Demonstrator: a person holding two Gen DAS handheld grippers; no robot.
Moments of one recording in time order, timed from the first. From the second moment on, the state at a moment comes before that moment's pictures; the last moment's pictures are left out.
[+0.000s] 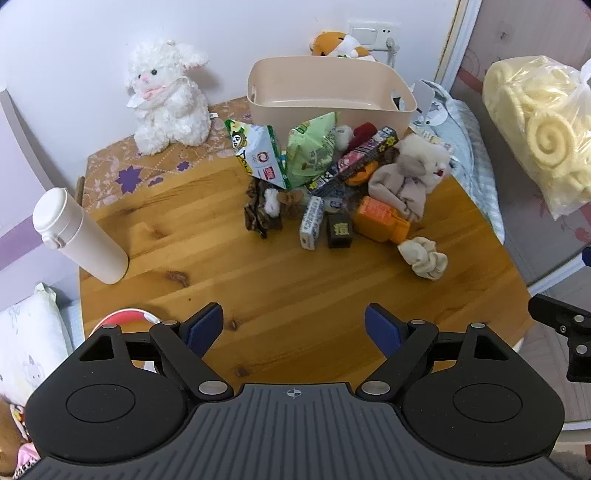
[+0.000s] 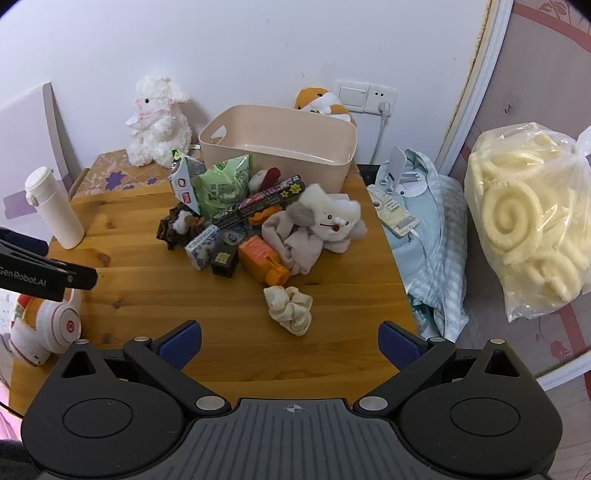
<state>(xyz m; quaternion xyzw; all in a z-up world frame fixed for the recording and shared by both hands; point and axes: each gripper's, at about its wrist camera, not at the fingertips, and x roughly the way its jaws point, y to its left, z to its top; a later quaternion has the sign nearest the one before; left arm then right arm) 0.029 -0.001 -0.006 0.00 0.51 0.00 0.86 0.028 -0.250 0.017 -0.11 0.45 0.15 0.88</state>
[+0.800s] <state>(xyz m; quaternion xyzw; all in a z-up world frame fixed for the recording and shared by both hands) 0.129 0.014 -0.035 0.02 0.49 0.01 0.87 0.099 -0.231 -0.021 -0.15 0.46 0.21 0.85</state>
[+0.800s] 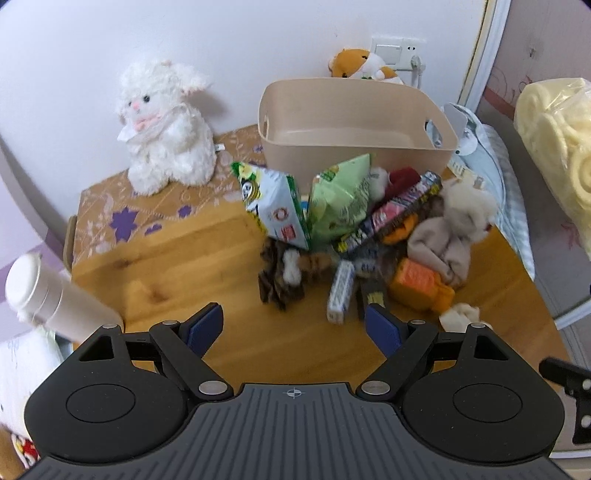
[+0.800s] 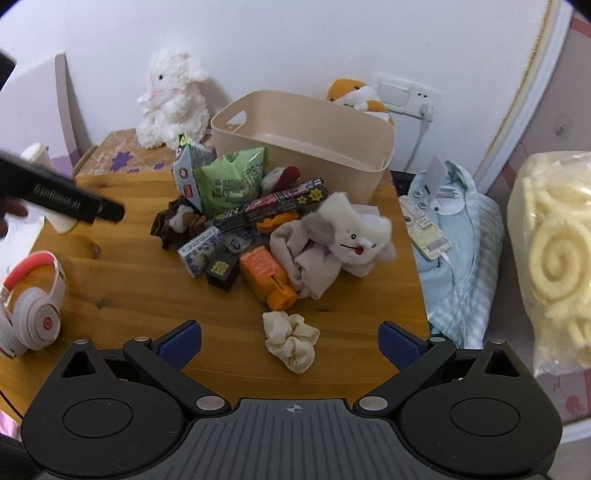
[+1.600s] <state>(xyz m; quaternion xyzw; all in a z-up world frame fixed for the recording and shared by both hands) 0.256 0.052 -0.104 0.00 0.46 0.07 0.89 0.149 -0.229 -0.105 -0.16 0.50 0.23 0.82</state>
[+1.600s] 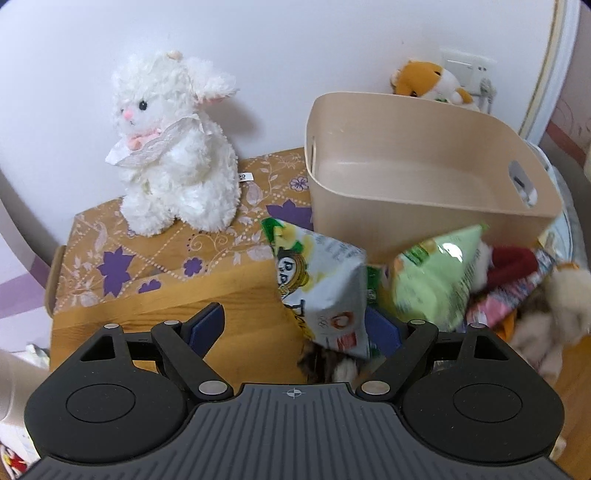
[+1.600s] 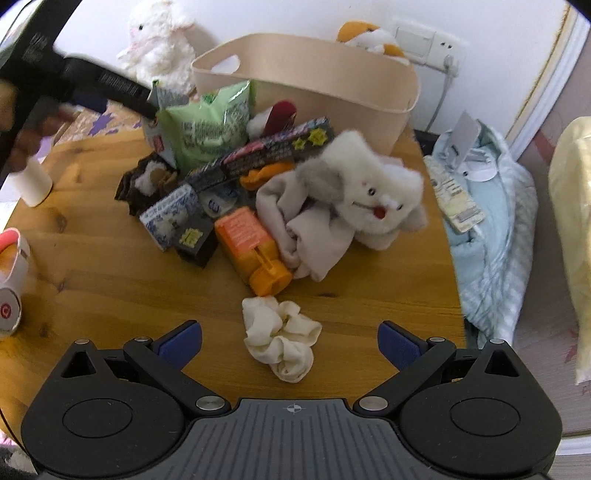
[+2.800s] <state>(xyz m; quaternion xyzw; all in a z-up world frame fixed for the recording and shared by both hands) 0.303 0.056 -0.146 0.00 0.48 0.01 0.88 0.182 -0.231 -0.165 -0.14 0.53 0.31 0.78</state>
